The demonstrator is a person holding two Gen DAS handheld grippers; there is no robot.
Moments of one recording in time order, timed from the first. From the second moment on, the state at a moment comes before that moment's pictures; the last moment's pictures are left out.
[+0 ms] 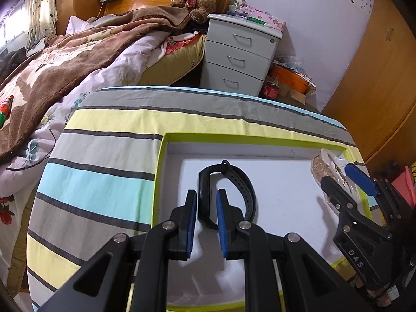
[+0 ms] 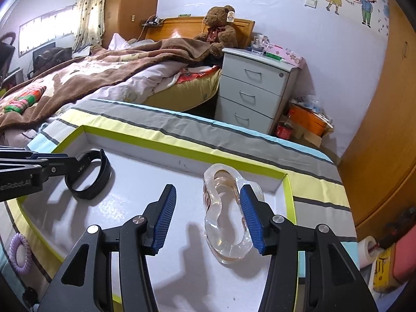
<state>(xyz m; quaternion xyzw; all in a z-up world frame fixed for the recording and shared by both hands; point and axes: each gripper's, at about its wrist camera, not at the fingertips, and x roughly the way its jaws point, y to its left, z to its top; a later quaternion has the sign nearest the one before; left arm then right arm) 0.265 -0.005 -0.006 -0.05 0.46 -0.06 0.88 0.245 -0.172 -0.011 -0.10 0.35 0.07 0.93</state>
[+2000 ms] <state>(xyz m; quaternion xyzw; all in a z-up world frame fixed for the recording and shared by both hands) 0.083 0.039 -0.005 -0.04 0.44 -0.05 0.90 0.054 -0.212 0.023 0.03 0.34 0.04 0.94</state>
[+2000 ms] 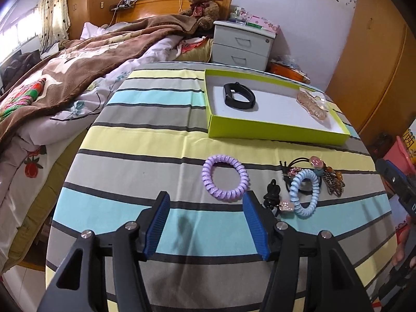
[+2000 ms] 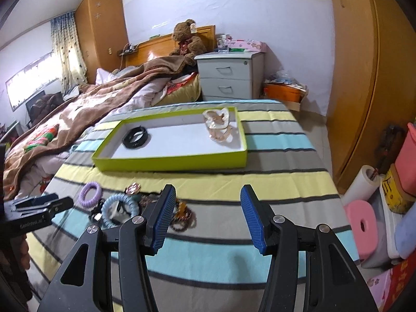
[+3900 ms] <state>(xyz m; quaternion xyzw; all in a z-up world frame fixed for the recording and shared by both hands) 0.081 0.077 -0.015 -0.05 0.45 -0.09 0.89 0.073 -0.098 -0.026 -0.10 0.41 0.26 0.87</state>
